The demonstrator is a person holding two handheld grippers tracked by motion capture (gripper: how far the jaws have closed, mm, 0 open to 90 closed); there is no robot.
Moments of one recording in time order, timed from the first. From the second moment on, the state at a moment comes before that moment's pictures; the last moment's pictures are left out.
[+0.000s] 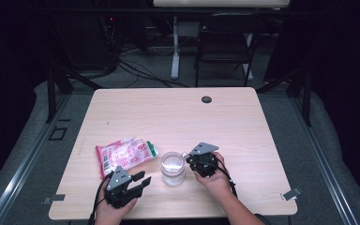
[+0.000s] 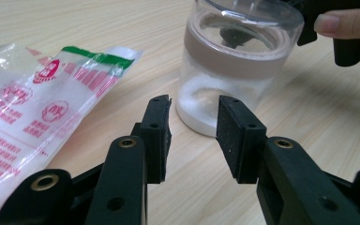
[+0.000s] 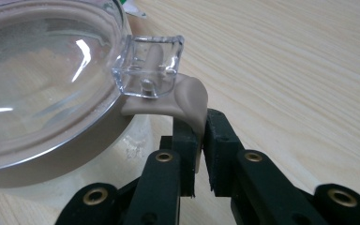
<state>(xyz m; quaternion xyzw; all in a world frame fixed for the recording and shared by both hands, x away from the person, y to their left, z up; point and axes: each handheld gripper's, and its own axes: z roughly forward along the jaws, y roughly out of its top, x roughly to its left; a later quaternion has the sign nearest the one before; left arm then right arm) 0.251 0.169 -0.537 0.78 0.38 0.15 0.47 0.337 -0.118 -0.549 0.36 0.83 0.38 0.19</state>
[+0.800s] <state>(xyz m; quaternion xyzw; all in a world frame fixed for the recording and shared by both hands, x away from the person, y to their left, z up) 0.259 0.112 -0.537 0.82 0.28 0.11 0.48 0.292 -0.138 -0.547 0.42 0.80 0.36 0.22</state>
